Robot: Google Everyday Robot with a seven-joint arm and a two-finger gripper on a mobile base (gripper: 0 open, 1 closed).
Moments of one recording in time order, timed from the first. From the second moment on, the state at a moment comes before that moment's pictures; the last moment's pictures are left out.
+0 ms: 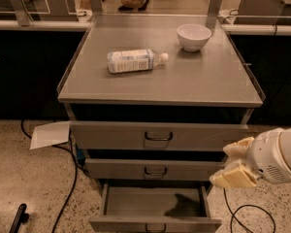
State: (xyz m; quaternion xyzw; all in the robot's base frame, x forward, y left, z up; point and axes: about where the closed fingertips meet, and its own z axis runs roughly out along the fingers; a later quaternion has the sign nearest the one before) arm 0.385 -0.191 0.790 -0.45 0.85 0.14 0.26
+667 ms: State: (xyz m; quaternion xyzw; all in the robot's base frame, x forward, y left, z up) arm 0.385 -0.191 0.790 -0.45 0.85 0.14 0.26
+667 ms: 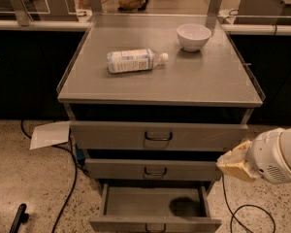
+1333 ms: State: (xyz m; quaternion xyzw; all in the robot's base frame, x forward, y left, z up) arm 0.387 -0.196 0.759 -0.43 0.85 0.15 0.26
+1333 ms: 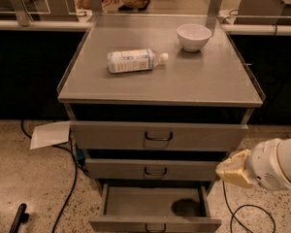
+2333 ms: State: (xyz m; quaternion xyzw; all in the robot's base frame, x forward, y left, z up) arm 0.407 -0.199 0.552 -0.37 0.87 0.22 0.25
